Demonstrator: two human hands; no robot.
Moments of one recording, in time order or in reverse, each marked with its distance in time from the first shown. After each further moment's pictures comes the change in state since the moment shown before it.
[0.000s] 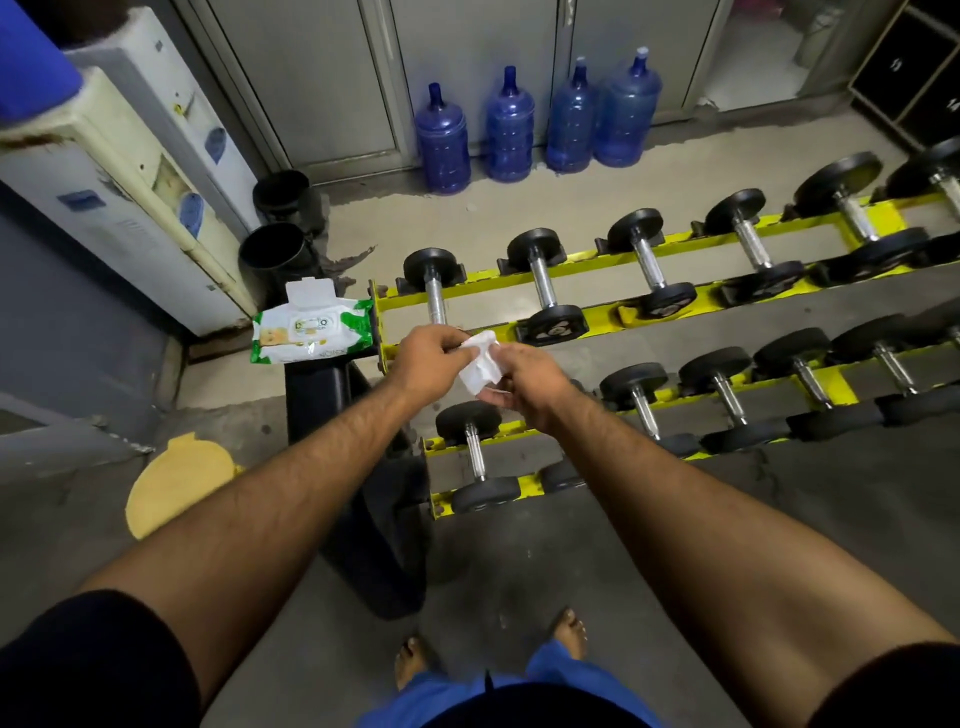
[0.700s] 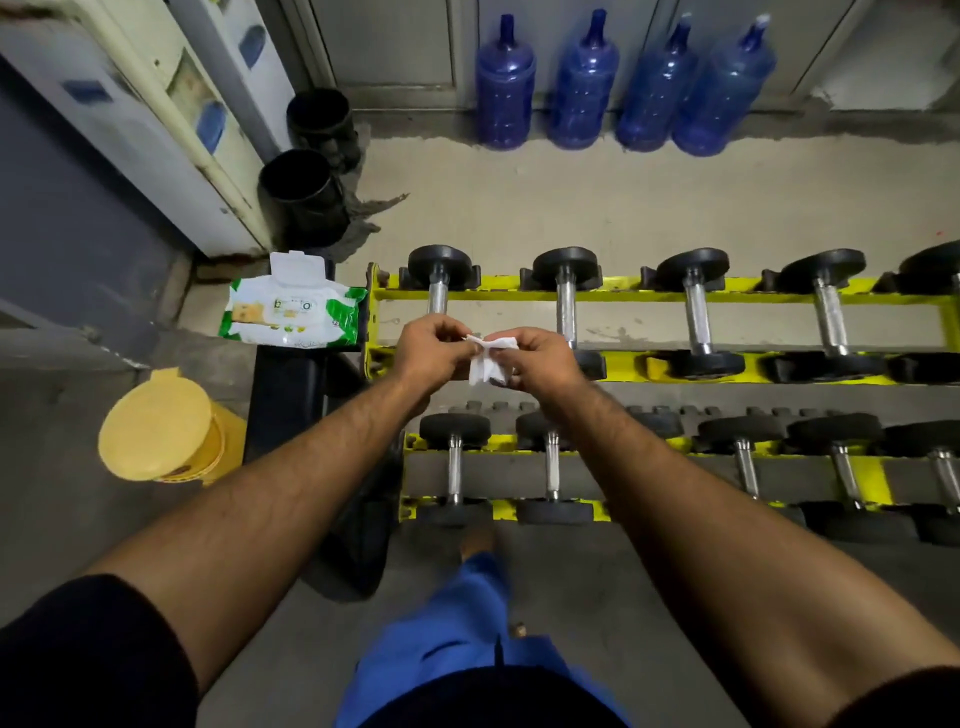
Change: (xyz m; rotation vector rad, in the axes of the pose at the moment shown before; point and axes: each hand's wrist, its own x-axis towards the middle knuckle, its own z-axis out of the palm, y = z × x) left_hand 0.103 0.003 0.041 -0.395 0.149 -0.356; right_hand 0.123 -0.056 -0.040 -0.345 -0.060 -0.097
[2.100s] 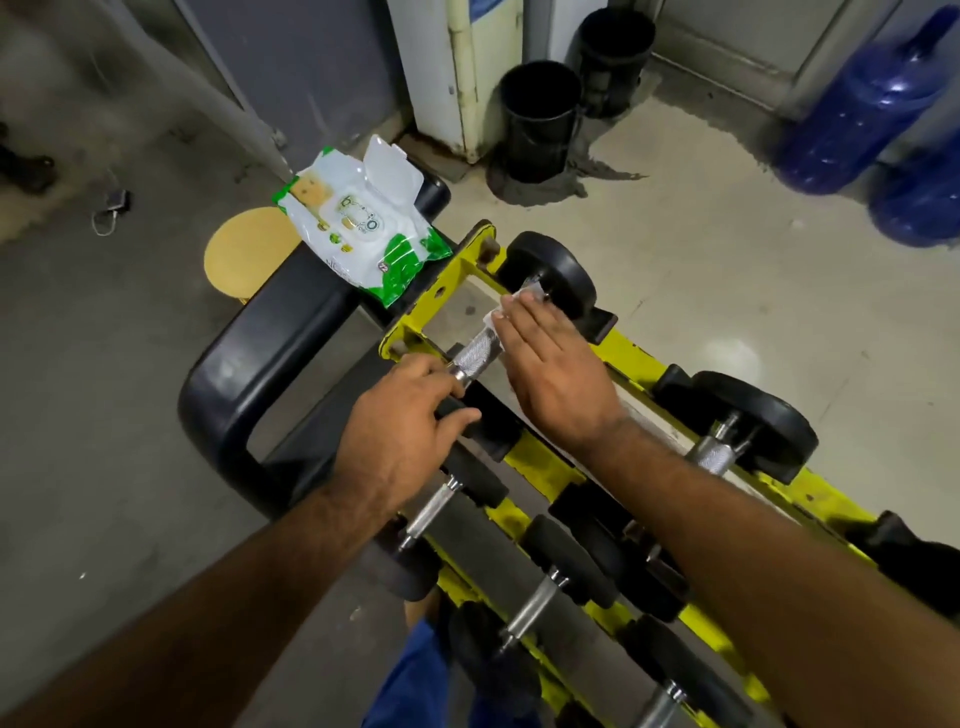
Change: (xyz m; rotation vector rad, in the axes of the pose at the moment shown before) left_hand 0.066 -0.083 0.045 0.719 0.576 0.010; right_hand 0.257 0.052 0.020 -1.209 -0.576 -1.457
